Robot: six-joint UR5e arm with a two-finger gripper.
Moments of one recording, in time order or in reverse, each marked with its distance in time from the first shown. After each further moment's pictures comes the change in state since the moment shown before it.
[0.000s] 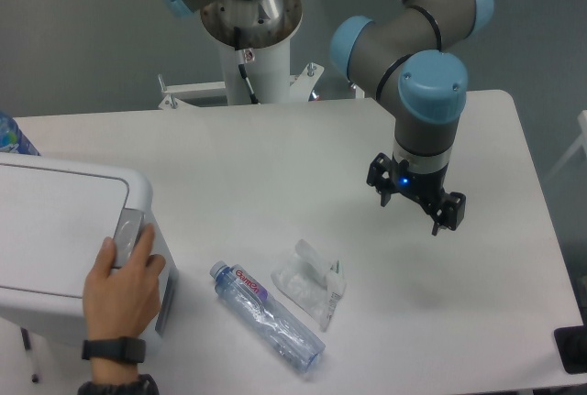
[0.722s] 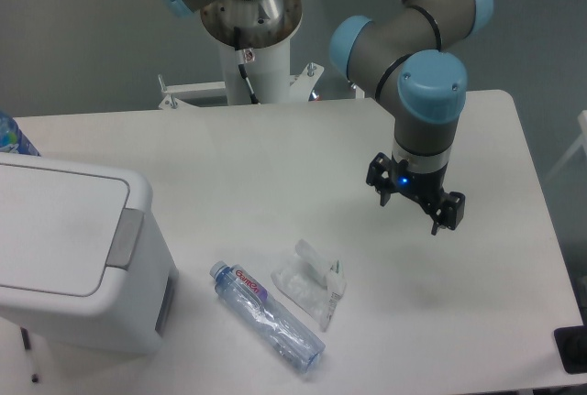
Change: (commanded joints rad) arm -0.003 0.008 -0.009 -0.002 0.000 0.000
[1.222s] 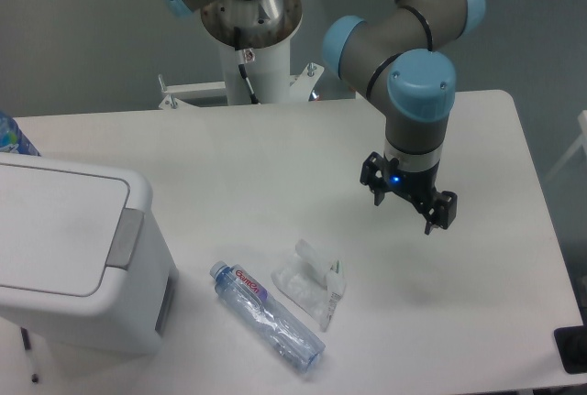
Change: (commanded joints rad) arm -0.008 0.014 -0.040 0.054 -0.003 -0.002
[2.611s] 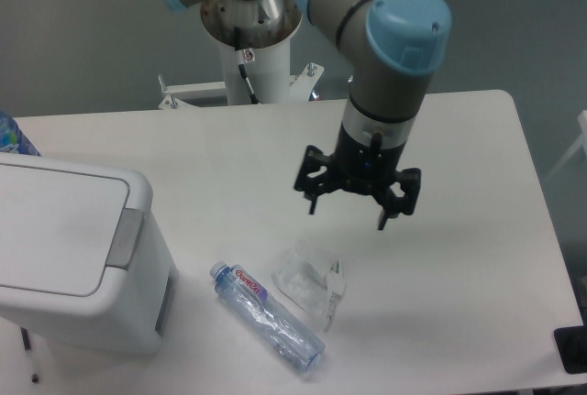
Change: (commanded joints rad) arm -0.147 0.023 0.428 -0.410 -0.375 -0.814
